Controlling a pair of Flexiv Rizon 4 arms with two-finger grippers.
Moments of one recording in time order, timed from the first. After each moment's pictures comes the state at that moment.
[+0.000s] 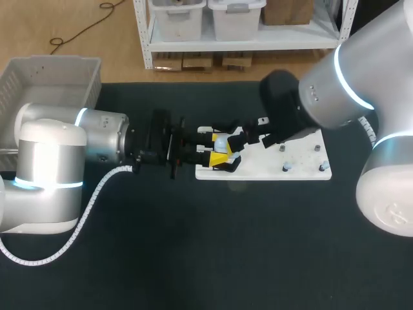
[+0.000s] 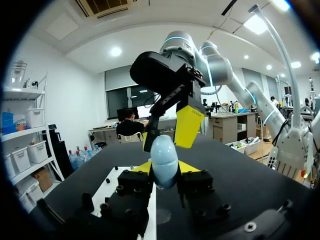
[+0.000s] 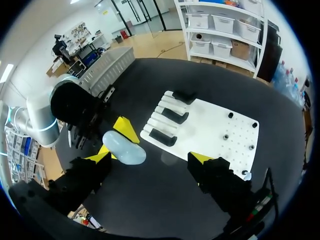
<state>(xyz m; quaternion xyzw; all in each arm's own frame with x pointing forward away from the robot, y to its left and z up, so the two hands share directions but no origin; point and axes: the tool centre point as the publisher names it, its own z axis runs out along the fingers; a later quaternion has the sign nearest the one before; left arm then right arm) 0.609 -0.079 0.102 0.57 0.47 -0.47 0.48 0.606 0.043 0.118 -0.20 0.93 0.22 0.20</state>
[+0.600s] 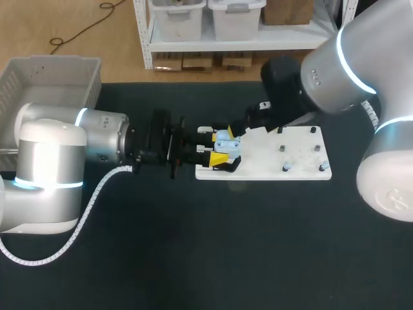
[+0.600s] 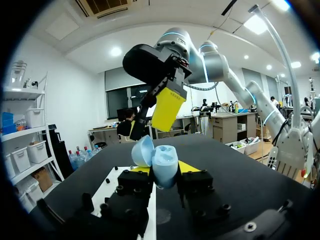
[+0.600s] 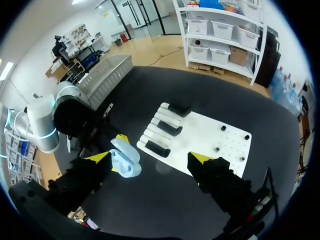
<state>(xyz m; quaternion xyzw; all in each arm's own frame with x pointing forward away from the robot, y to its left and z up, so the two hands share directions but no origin) 0.608 -0.079 0.102 0.57 0.47 -0.47 0.48 0.627 0.038 0.139 -0.20 0.93 0.21 0.22</state>
